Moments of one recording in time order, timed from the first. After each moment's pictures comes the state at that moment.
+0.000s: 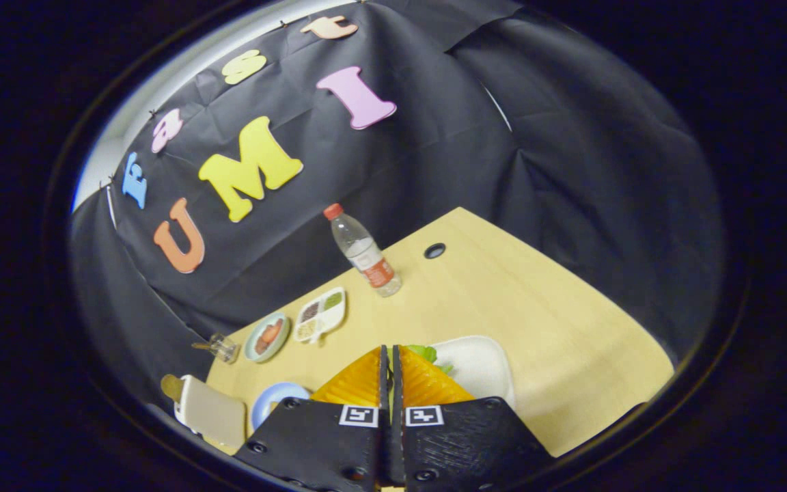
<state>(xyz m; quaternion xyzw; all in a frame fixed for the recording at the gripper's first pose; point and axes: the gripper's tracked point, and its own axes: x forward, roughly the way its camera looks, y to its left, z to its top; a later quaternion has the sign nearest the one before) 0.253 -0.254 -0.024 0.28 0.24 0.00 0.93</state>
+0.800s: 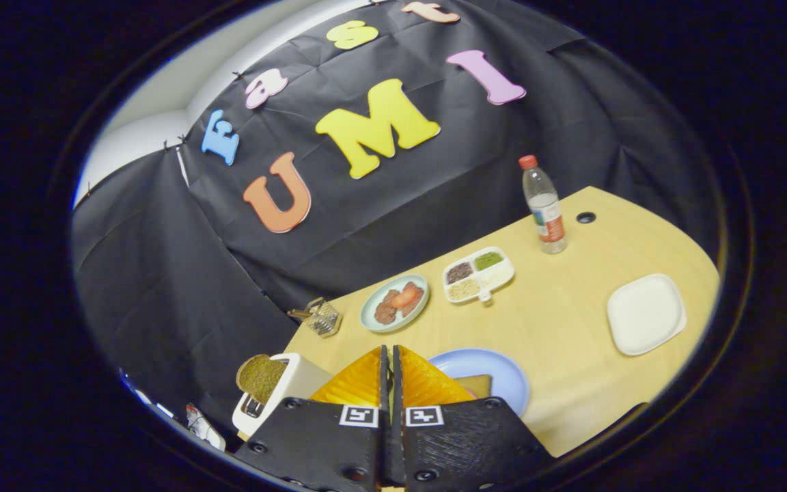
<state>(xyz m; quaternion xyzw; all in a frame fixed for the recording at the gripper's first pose) 0.238 0.038 0.004 0.24 0.24 0.16 0.93</state>
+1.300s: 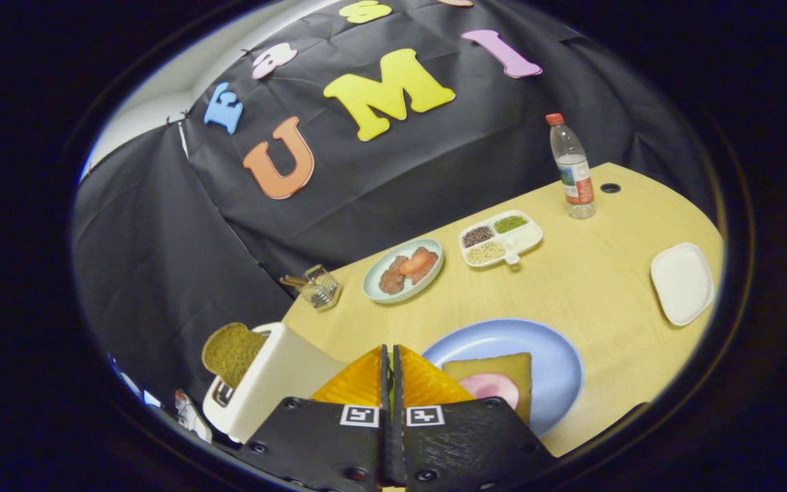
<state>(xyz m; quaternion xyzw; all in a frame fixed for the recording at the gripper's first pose) 0.255 0.064 -0.066 0.20 0.28 0.15 0.93</state>
